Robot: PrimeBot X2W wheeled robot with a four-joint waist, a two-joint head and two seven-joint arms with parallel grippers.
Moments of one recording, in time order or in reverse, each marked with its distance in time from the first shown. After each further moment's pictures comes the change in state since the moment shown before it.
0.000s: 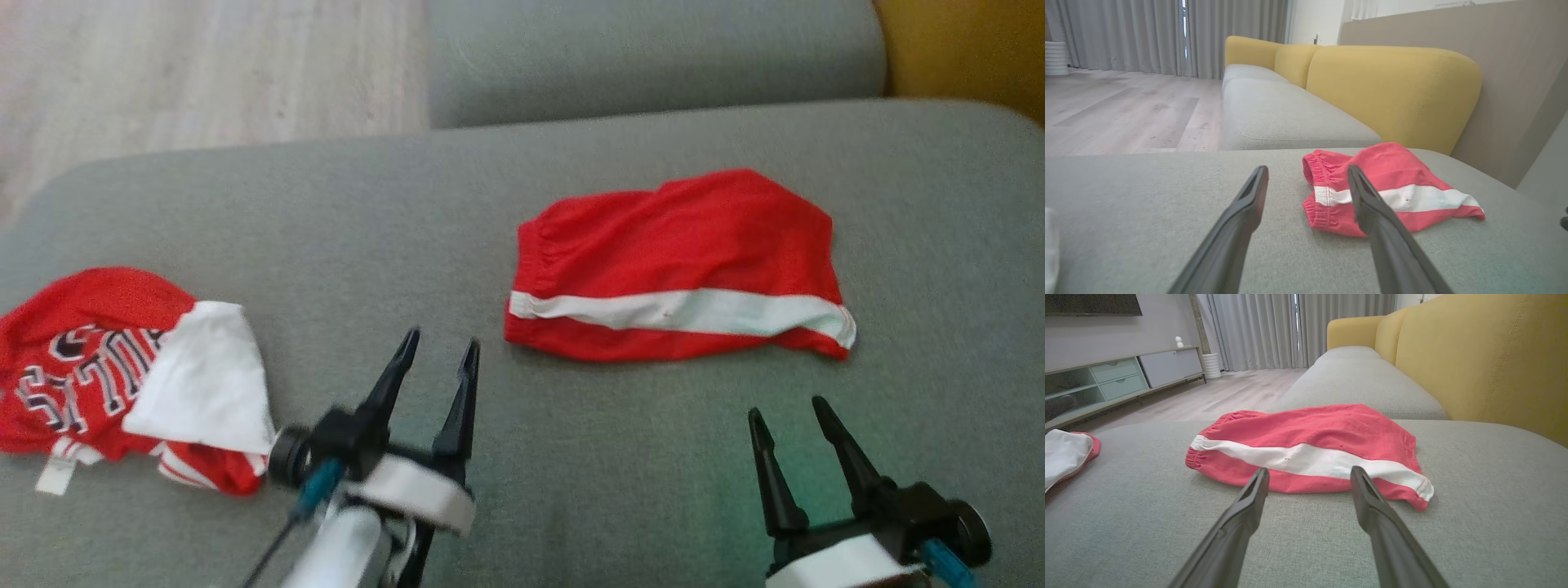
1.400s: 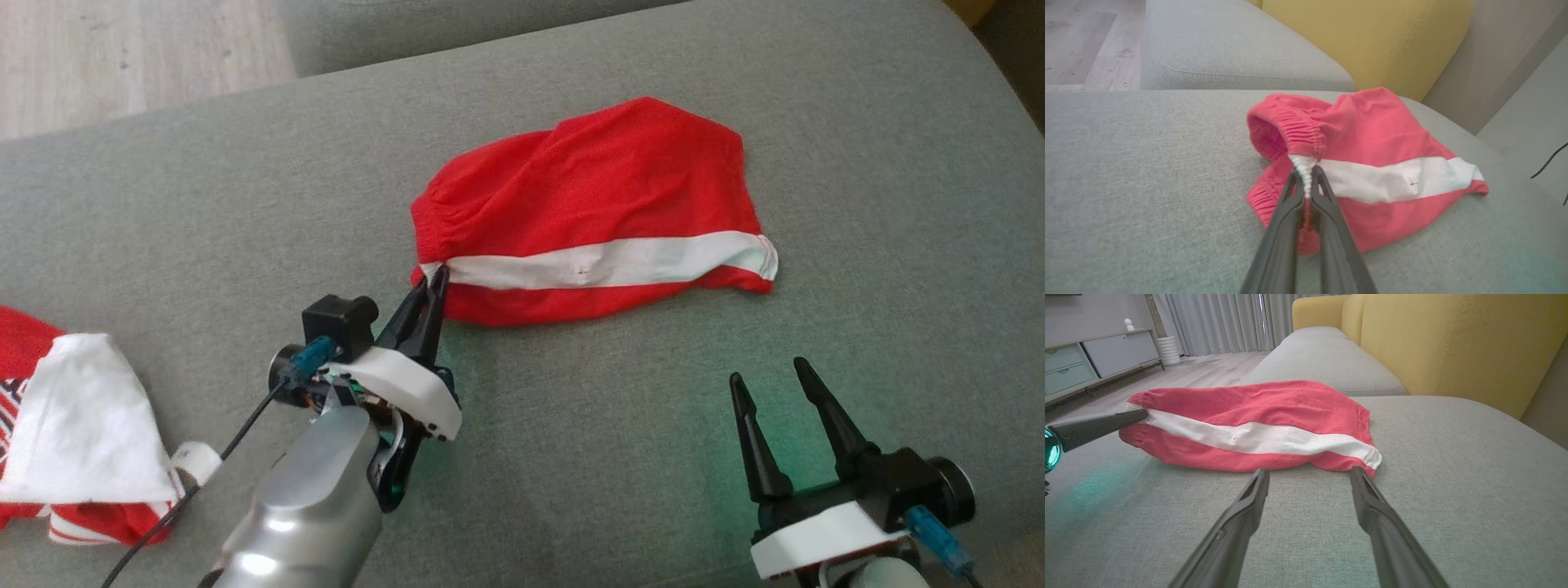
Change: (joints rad) left arm -0.400 -0.005 -0.174 0.483 -0.290 -0.099 0.003; right arm -0.079 0.000 0.032 0.002 -0.017 0.000 0.000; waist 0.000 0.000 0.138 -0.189
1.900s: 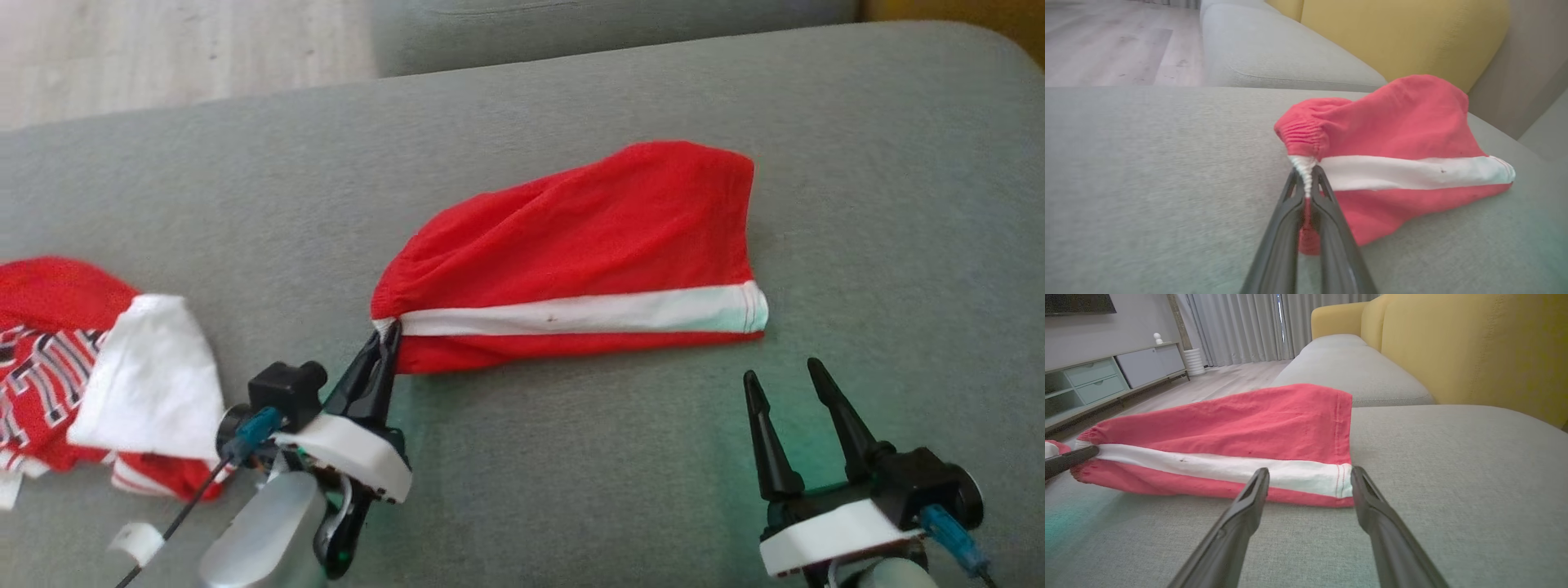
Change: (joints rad) left arm 0.192 0.129 0.045 -0.210 0.042 0.017 0.000; right arm 0.000 0.000 -0.019 0.006 0.046 0.000 0.000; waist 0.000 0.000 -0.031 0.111
